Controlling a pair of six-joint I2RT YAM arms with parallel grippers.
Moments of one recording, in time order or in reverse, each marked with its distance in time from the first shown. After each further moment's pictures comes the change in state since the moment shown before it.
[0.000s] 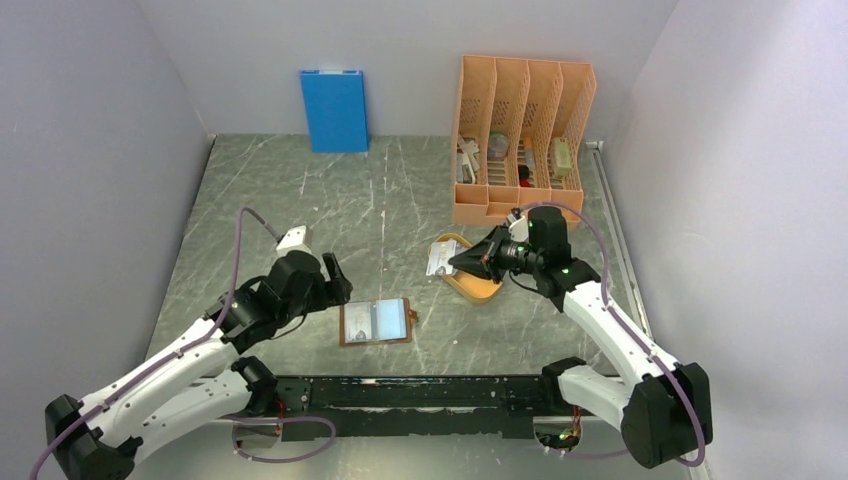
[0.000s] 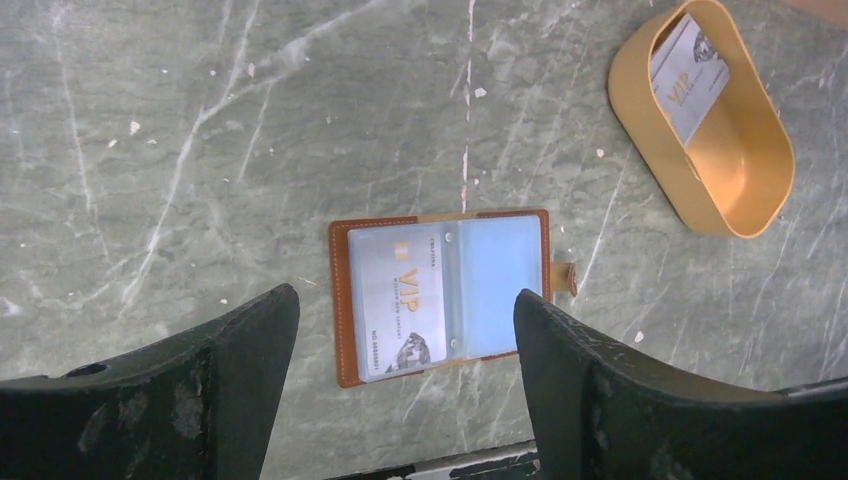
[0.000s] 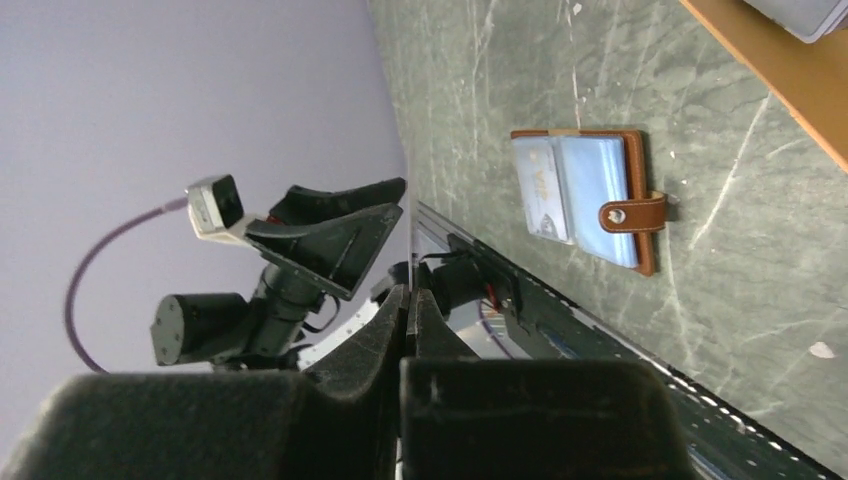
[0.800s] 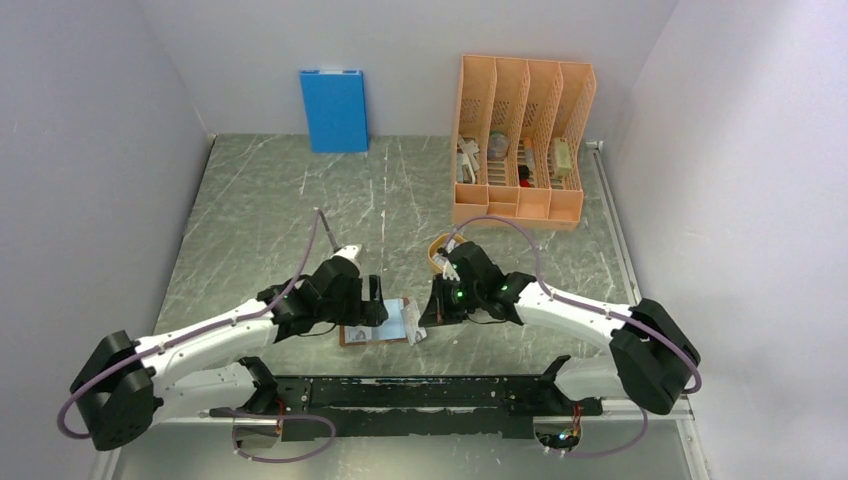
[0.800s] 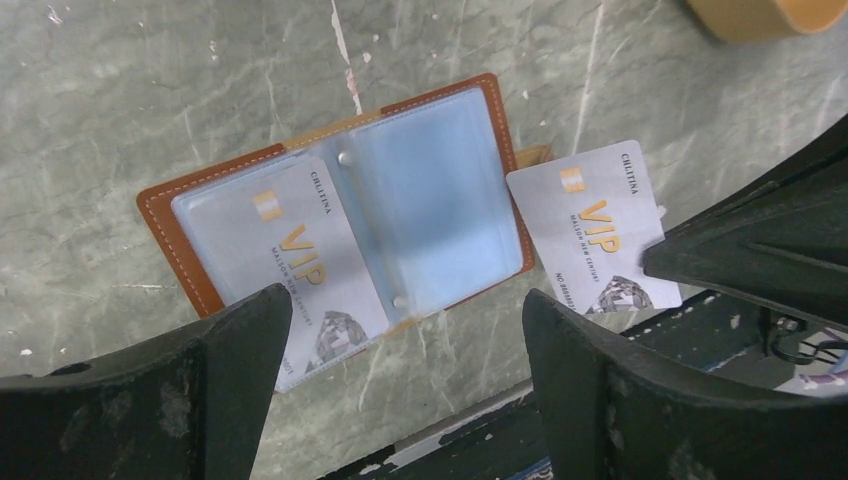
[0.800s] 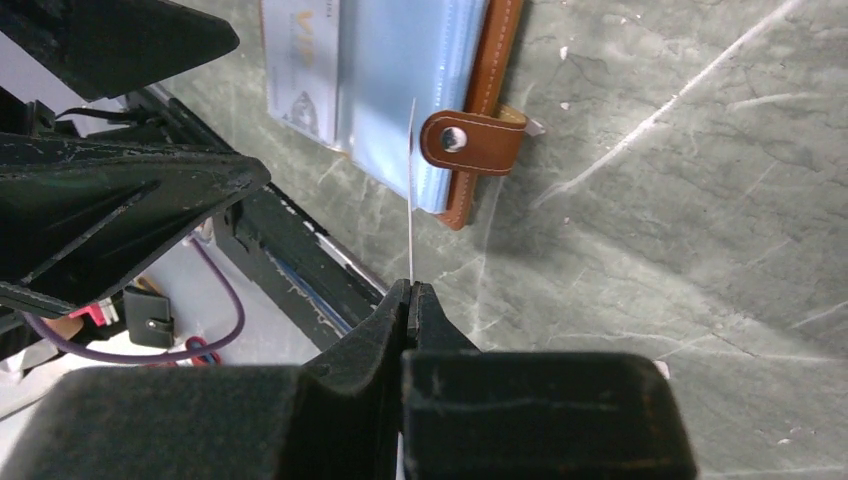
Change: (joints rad) left arm -0.104 0.277 -0.077 0.261 0.262 0.095; right arm 0.493 0.245 -0.021 -0.035 0.313 -0.467
